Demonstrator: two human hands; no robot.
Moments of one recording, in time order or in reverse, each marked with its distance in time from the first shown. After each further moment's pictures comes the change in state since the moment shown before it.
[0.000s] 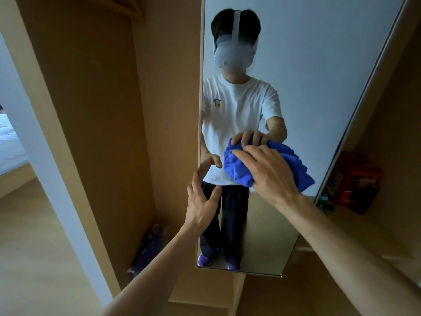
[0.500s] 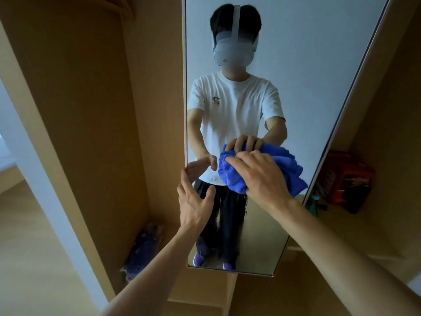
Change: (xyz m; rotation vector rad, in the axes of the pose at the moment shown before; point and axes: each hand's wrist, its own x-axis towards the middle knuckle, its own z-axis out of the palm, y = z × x) left_hand -0.003 0.009 0.026 0.088 0.159 -0.047; right_hand -0.019 0.018 0.013 0.017 0.030 -0.042
